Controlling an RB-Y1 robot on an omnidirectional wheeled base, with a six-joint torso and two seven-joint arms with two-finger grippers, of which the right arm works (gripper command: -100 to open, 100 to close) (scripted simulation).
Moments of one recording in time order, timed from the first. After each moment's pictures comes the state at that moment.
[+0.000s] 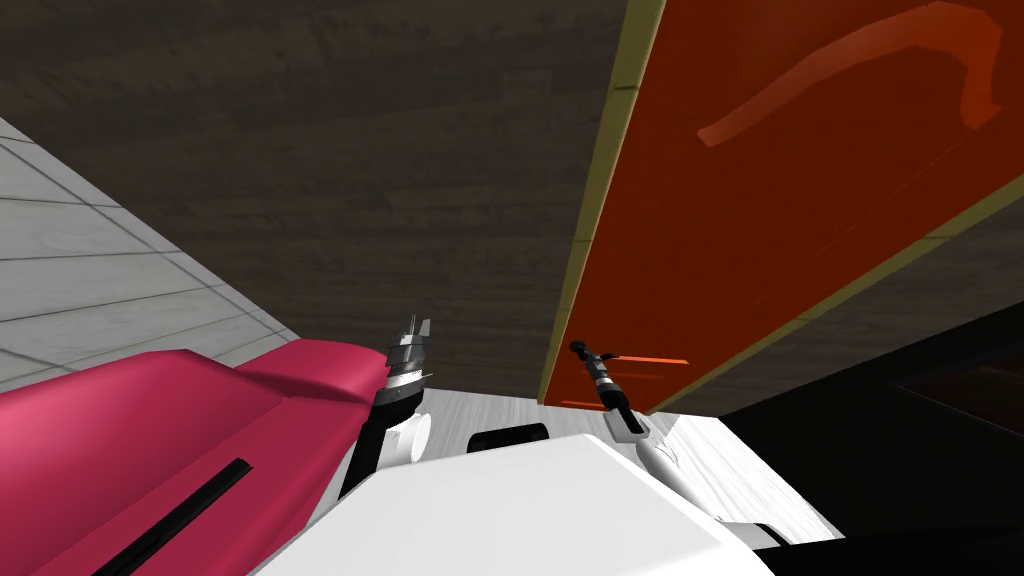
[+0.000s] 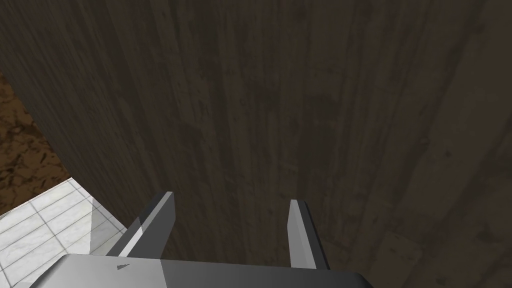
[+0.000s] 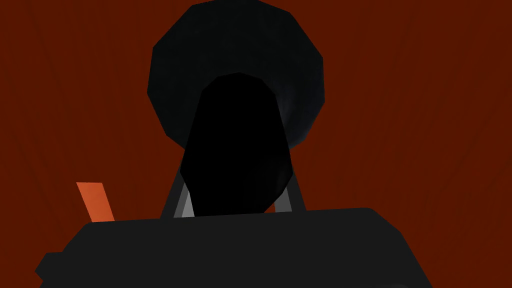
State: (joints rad) arm 0.09 -0.39 -0.10 -0.87 -0.09 -0.74 -0.23
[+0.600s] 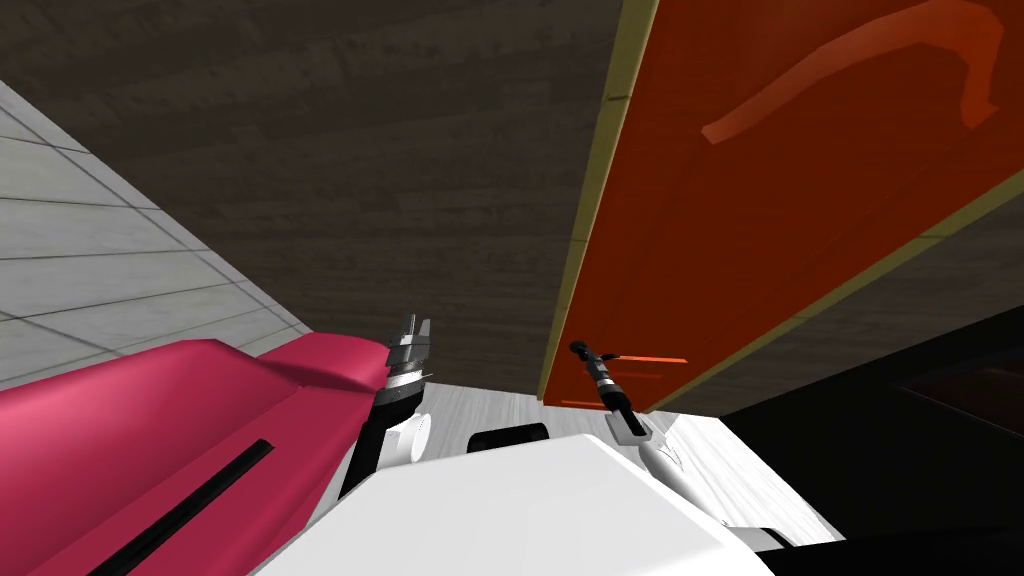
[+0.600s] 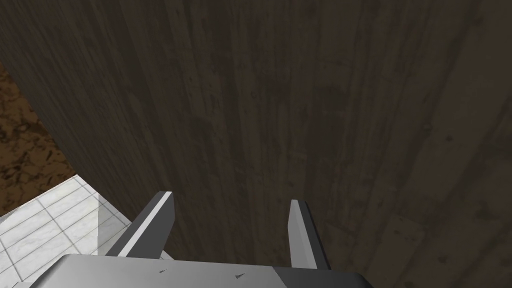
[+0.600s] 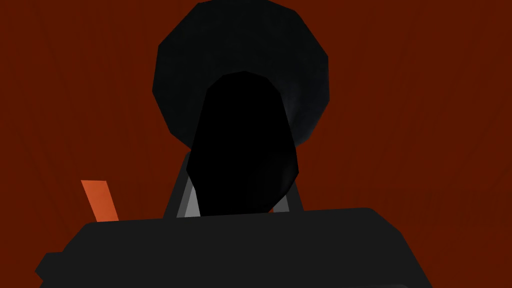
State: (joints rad) arm 0.10 -0.40 -0.09 -0.87 -0.09 -0.75 -0.25
